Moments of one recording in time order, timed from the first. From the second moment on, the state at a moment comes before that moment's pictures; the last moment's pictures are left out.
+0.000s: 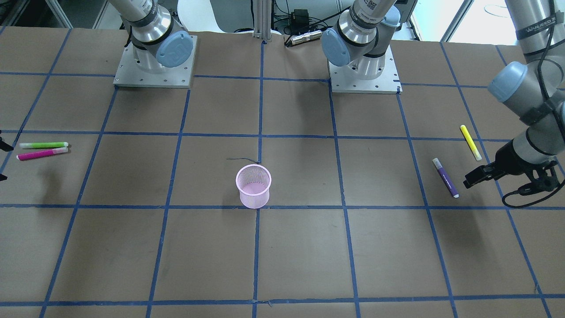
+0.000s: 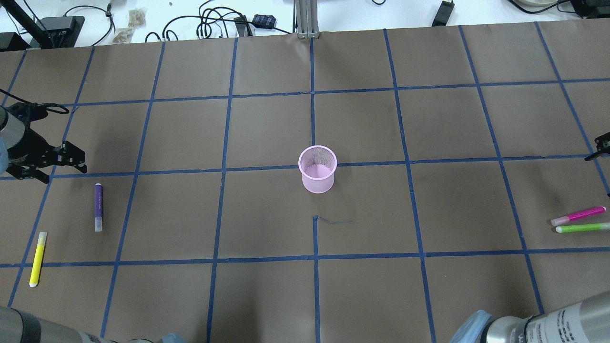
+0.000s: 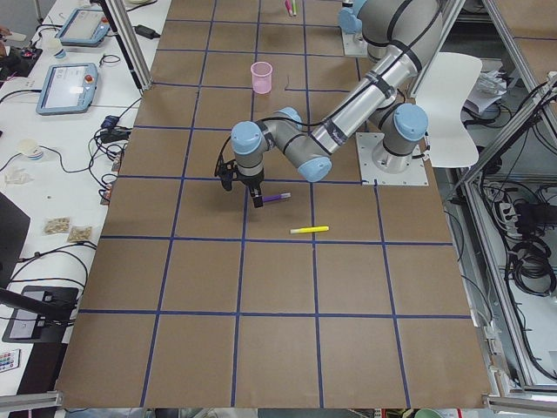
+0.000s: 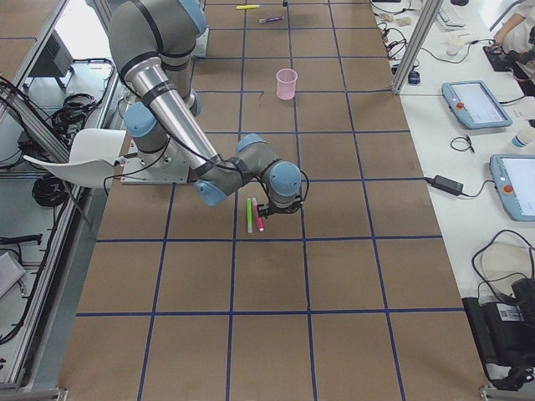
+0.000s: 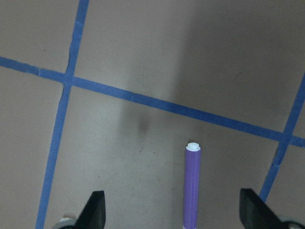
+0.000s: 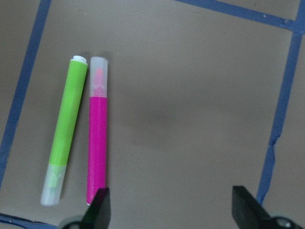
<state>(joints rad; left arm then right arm) -0.94 -1.92 -1.86 -0.98 1.54 0.37 0.72 -1.23 1.86 -2.05 -1.46 -2.70</state>
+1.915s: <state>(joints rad) -0.95 -2.02 -1.86 -1.00 1.56 0.36 0.64 -1.23 2.06 -2.36 -1.46 -2.84</state>
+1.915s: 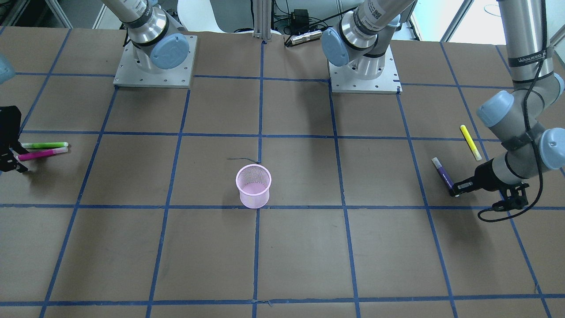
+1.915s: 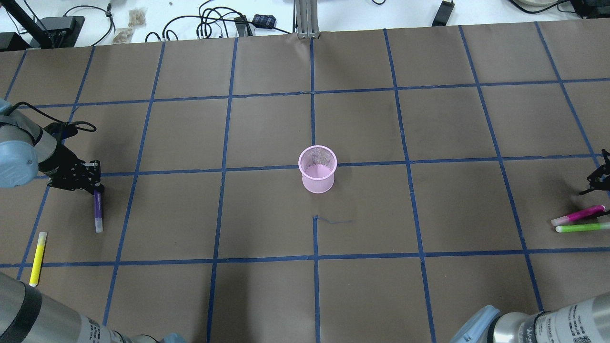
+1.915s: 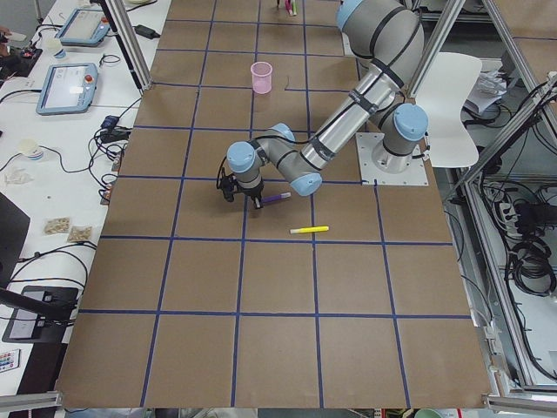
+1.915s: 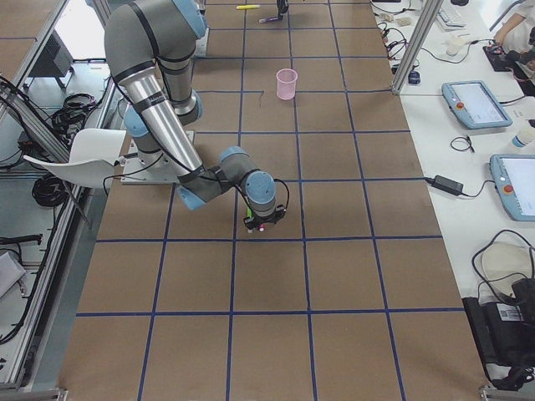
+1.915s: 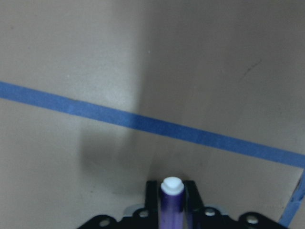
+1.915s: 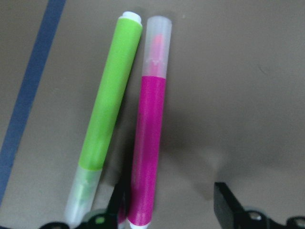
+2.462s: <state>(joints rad) -0.96 -1.99 -1.81 -1.03 1.56 0.36 0.64 -1.24 2.05 -2.36 -1.46 -2.84</state>
